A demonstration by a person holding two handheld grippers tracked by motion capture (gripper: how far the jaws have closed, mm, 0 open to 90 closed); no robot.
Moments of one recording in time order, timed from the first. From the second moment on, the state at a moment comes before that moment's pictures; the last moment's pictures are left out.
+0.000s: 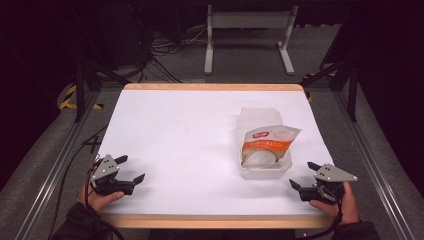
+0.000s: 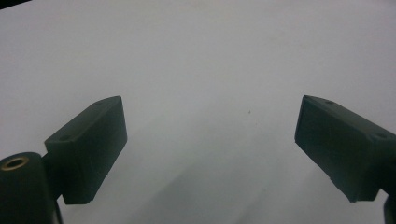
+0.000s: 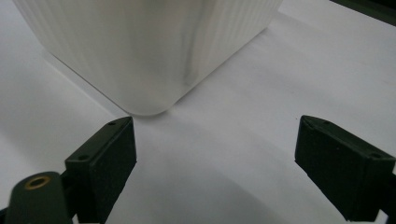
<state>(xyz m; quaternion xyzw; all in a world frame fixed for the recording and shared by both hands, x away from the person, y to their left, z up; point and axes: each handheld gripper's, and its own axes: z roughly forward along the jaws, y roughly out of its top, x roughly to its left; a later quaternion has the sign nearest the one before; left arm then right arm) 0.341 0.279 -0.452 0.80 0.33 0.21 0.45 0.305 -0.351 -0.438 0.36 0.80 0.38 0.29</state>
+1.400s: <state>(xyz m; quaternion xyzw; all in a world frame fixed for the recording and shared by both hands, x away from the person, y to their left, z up) 0.333 0.292 -0.449 0.77 0.36 0.22 0.48 0.309 -0.350 -0.437 0.37 0.79 0.39 0.29</state>
